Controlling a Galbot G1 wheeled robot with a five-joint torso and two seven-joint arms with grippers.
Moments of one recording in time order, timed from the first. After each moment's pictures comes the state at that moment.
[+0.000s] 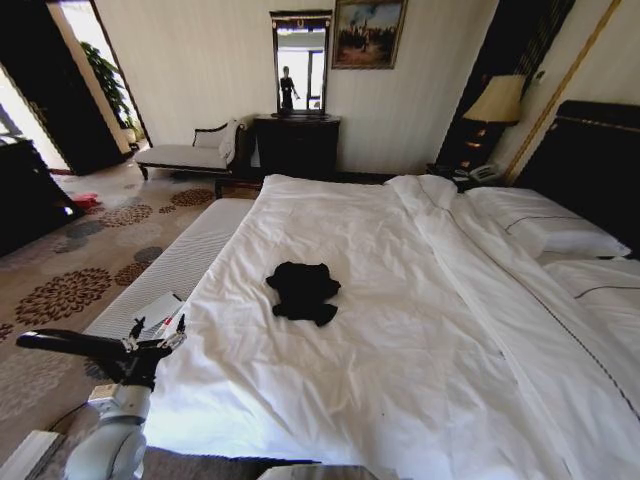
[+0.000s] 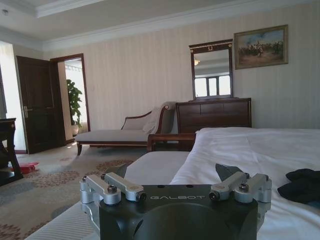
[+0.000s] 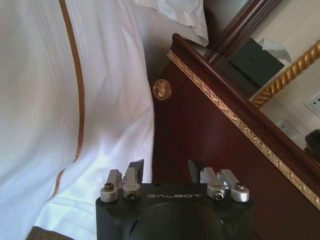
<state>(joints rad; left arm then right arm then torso) 1.75 -1.16 -0.84 -2.09 -0.45 -0.11 -0.11 -1.97 1.32 1.33 1.10 0.40 0.23 0.15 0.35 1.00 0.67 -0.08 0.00</state>
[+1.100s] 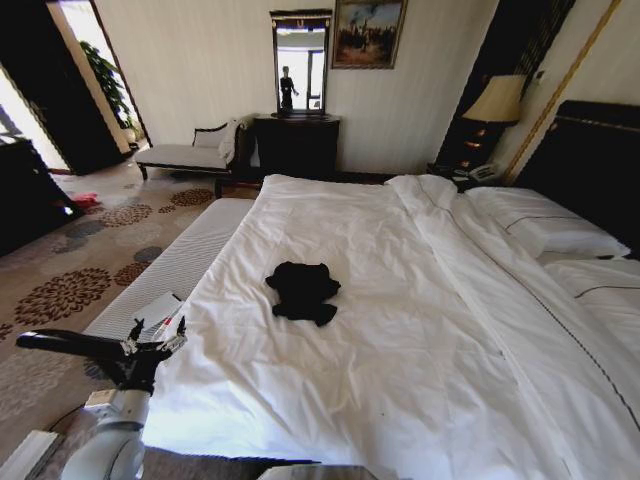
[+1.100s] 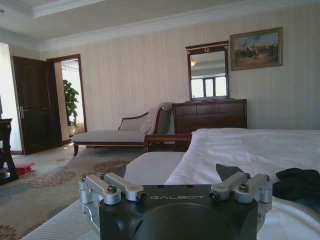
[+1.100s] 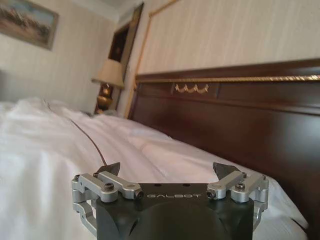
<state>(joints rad) 1.82 -1.17 -0.84 -2.14 -0.44 -0.14 -0.10 -2.09 1.36 1.46 1.59 0.74 0.59 -0.26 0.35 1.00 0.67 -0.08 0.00</state>
